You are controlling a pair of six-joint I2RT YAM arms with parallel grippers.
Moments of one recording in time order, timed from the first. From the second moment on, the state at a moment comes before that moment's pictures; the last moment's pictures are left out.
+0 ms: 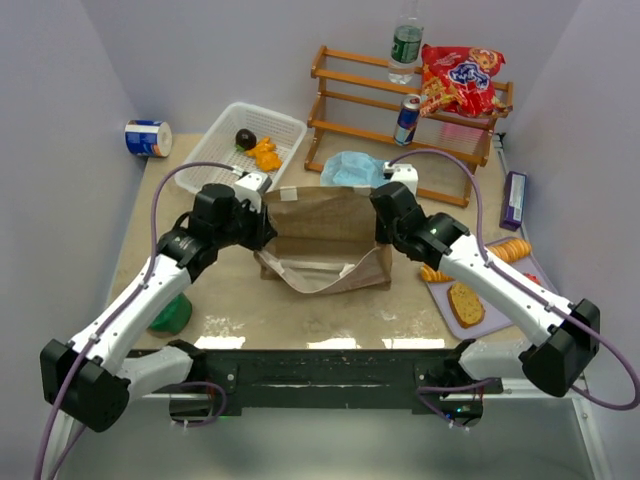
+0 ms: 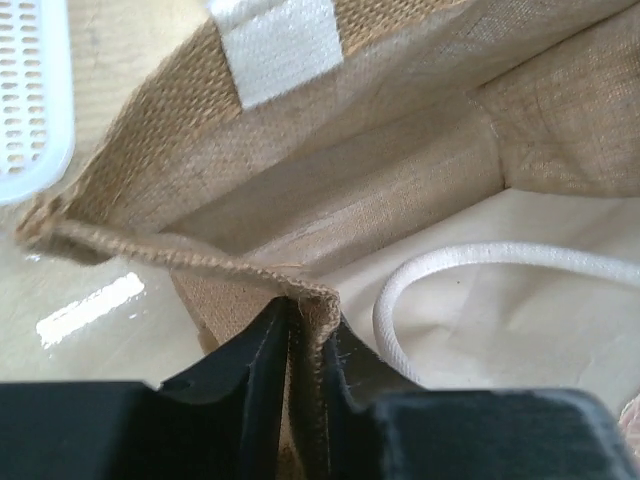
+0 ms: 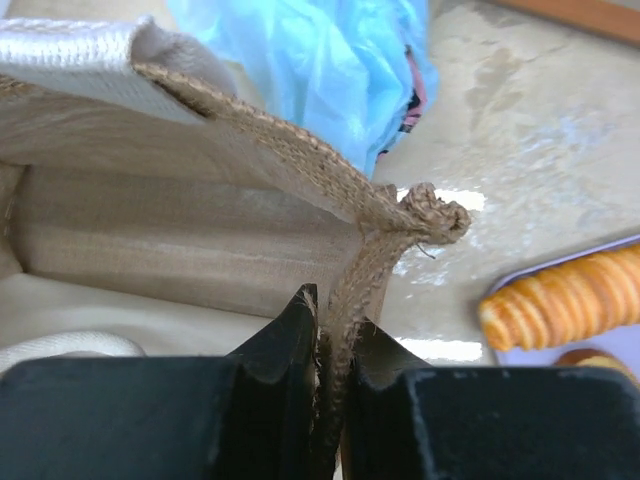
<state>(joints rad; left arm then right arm) -0.45 1.08 0.95 -0.45 0.21 -0.16 0.73 1.29 1.19 -0.68 0.51 0.52</state>
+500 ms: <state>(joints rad) -0.44 1.27 1.07 -0.35 0.23 -0.13 0.67 1.26 1.59 -0.76 0.43 0.37</state>
